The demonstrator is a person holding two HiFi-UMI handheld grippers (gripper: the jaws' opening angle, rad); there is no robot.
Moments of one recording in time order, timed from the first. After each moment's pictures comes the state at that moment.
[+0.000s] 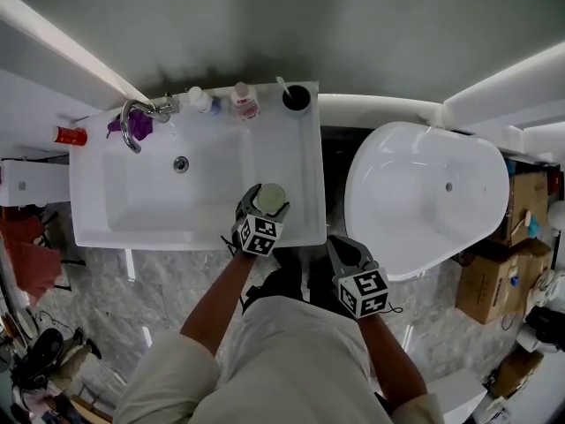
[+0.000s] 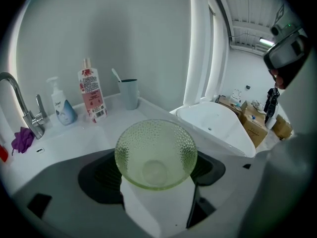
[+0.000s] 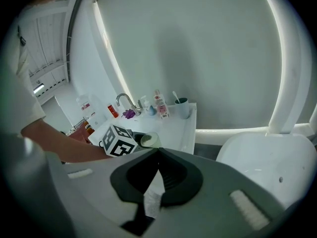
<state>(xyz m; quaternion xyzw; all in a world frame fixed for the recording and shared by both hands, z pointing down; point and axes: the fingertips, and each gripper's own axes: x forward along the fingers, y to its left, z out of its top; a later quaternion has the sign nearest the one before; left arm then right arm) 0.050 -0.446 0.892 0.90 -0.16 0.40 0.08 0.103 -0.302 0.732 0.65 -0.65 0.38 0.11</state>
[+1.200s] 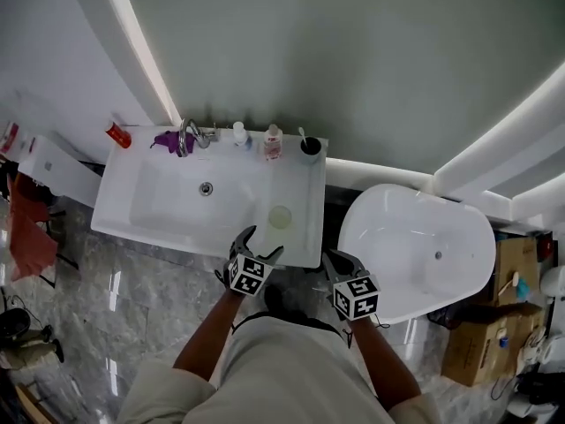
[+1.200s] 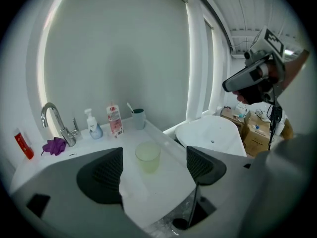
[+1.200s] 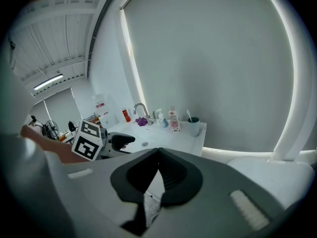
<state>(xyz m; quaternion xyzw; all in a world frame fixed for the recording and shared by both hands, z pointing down) -0.022 -0.390 0.758 0.92 -0.22 0.33 0.07 0.088 -0.288 0.663 0.63 -0.71 0.29 0.12</state>
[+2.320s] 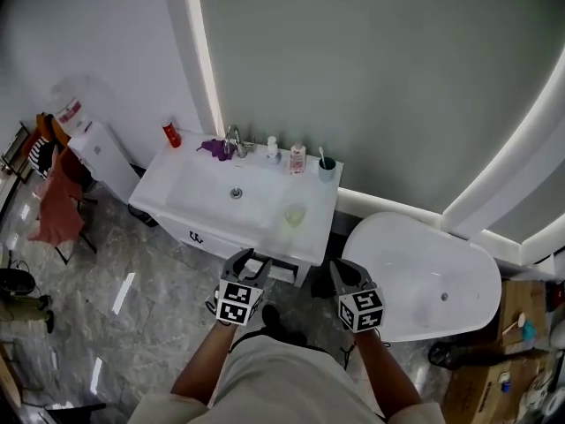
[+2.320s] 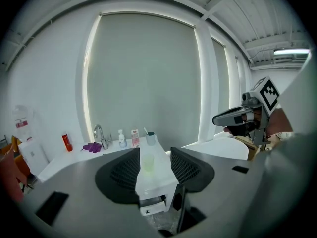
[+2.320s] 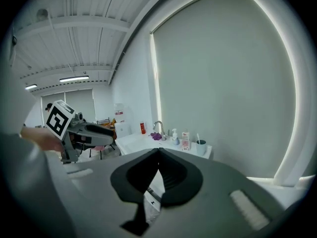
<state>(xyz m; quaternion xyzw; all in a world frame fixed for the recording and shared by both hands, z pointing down) -0.115 -0.238 0.573 0.90 -0.37 0.23 0.06 0.058 -0.173 0.561 0.60 -0.78 0.16 0.08</state>
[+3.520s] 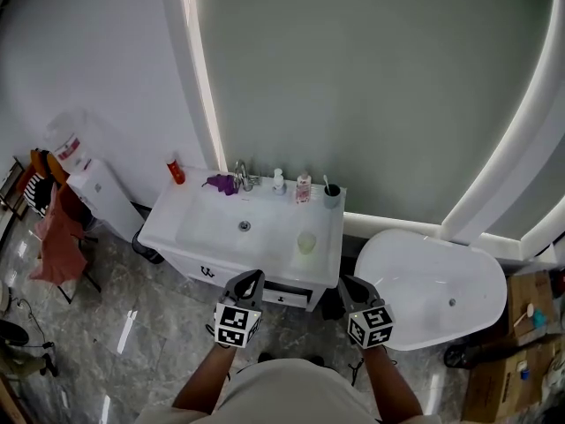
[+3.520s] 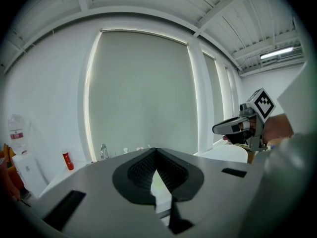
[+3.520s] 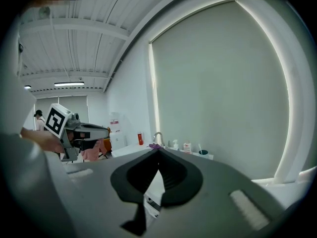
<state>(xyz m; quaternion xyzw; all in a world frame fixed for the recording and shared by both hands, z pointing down) -0.180 -0.268 0.505 0.93 -0.34 0.16 0.01 0.006 -0.186 0.516 0.64 -0.76 0.13 0.04</state>
